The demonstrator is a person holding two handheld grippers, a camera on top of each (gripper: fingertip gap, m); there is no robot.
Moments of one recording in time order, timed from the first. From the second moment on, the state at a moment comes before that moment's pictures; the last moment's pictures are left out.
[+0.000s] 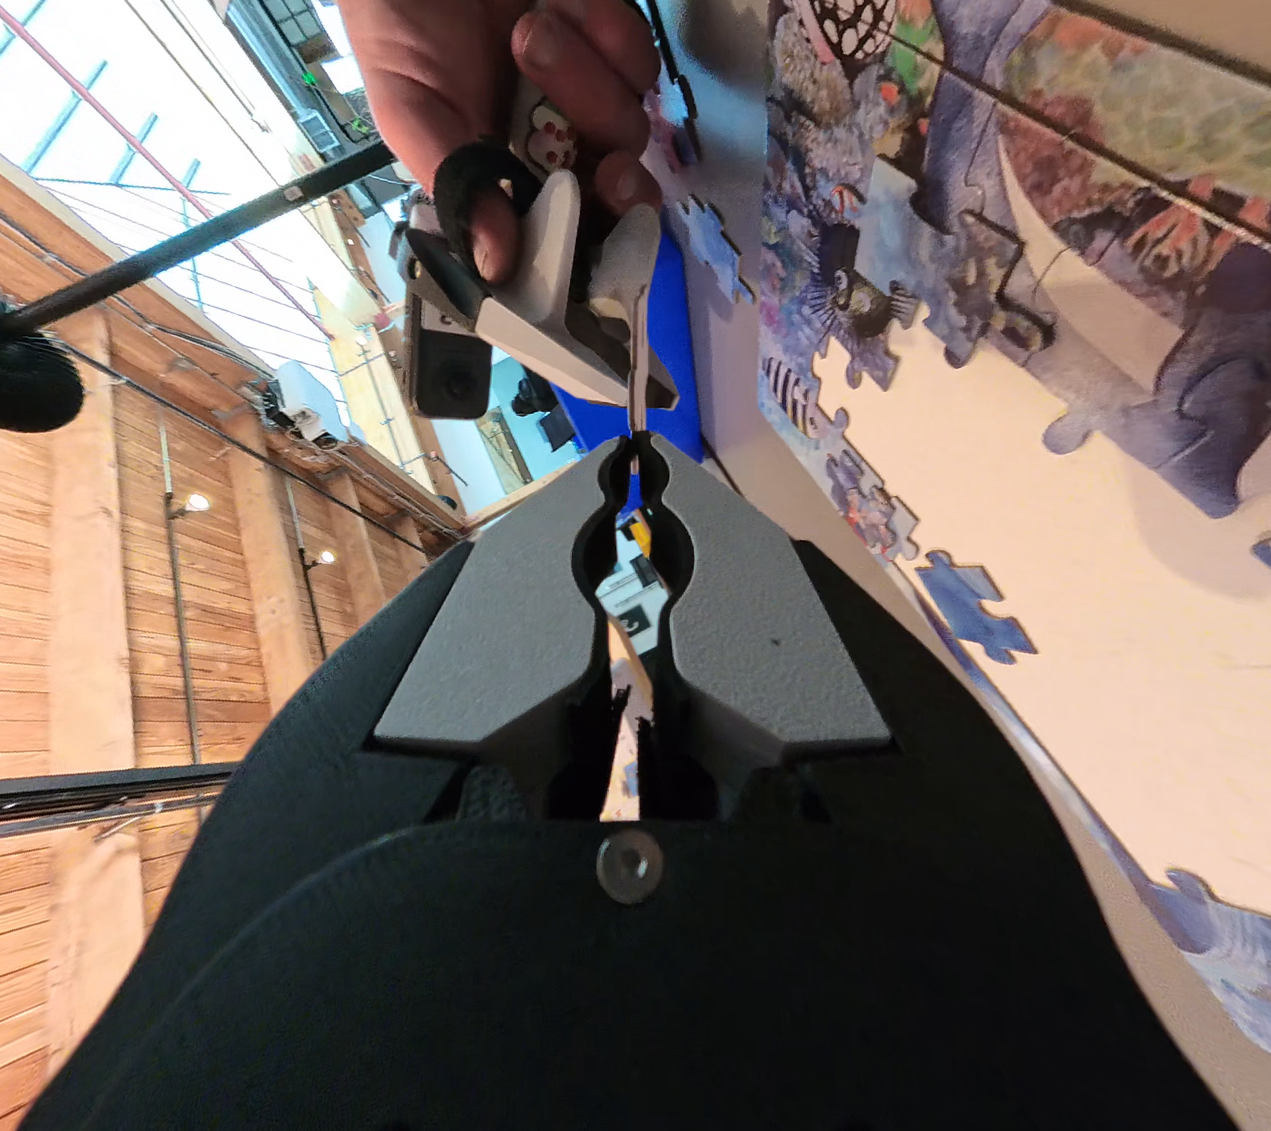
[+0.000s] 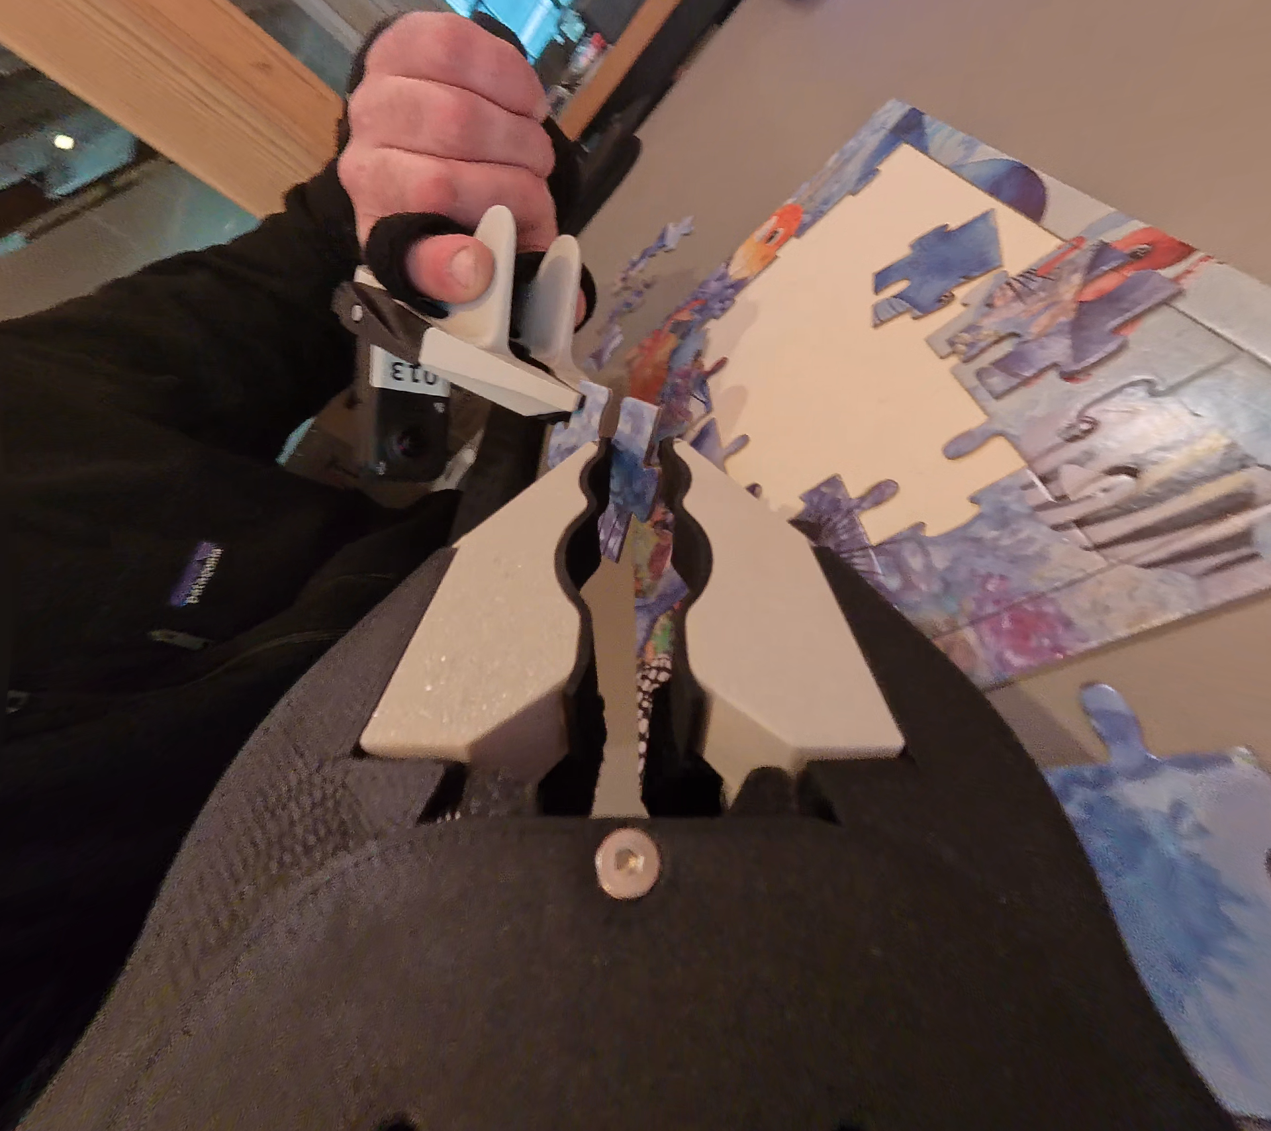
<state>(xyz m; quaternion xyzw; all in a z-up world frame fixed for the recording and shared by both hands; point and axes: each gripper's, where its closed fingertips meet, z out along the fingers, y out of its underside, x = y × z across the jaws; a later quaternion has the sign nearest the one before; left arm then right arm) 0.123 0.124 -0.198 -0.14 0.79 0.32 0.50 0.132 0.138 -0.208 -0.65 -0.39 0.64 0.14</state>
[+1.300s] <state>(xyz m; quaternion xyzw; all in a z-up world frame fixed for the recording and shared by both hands) 0.108 0.169 -0.283 -0.46 0.80 0.13 0.37 0.124 0.193 -0.272 -0.80 -0.37 0.41 0.23</state>
